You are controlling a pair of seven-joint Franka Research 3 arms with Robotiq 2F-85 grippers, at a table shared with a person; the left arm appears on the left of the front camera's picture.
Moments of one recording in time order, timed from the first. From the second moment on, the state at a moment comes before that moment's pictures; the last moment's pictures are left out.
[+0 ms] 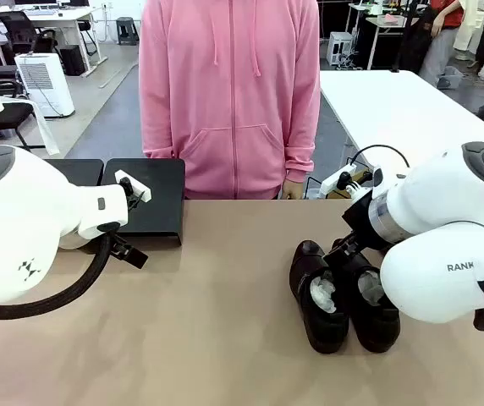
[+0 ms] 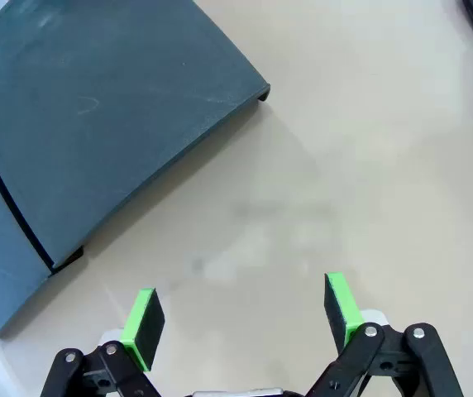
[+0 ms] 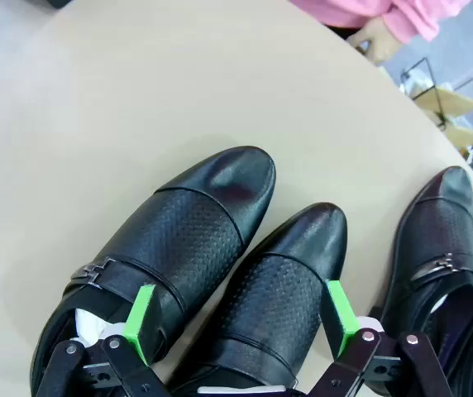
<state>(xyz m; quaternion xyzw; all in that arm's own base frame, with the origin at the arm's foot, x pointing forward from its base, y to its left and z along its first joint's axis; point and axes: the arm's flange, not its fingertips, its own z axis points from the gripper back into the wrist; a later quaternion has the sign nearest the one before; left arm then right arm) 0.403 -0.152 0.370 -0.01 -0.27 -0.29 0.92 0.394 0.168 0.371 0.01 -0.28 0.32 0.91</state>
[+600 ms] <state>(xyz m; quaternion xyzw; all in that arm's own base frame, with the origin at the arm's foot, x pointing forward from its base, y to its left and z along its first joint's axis) 0.403 -0.152 0.370 -0.01 -0.27 -0.29 0.92 0.394 0.168 0.370 0.01 -0.28 0.32 0.91</state>
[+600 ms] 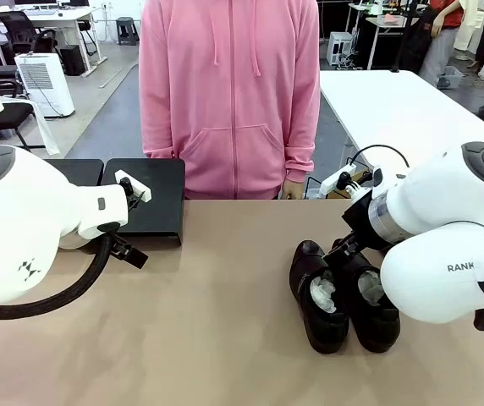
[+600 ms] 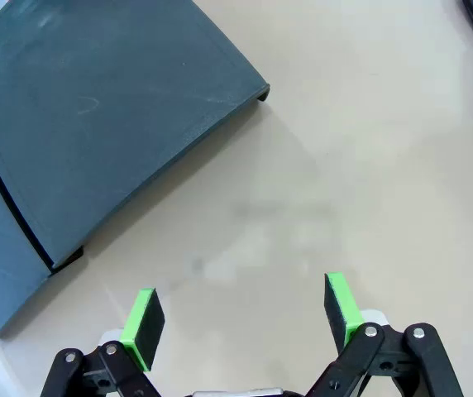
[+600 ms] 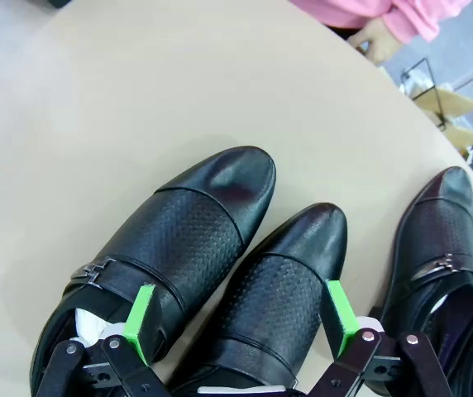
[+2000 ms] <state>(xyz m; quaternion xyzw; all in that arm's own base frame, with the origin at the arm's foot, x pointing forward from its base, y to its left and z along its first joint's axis) 0.388 -0.128 0.450 -0.05 -0.31 -0.31 0.90 0.383 0.116 0.456 0.08 -0.31 0.25 0.92</state>
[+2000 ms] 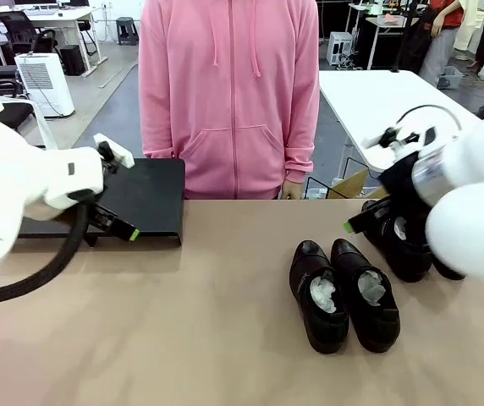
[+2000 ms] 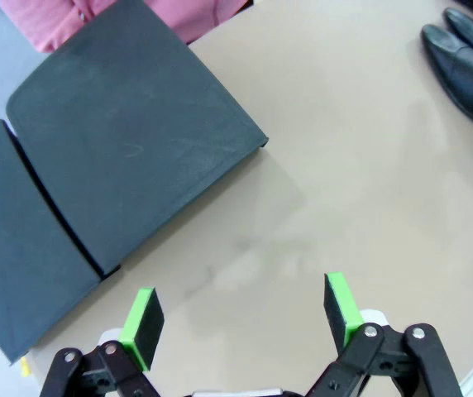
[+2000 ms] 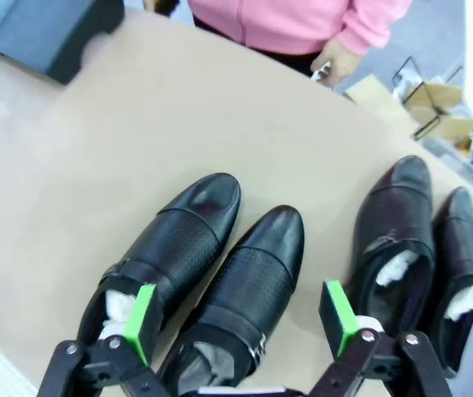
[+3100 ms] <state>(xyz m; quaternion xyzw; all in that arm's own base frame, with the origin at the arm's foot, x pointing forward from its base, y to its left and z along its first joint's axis) 0.337 -0.039 0.543 -0.13 -0.34 -0.27 0.89 0.330 -0.050 0.524 0.25 -0.33 0.19 0.89</state>
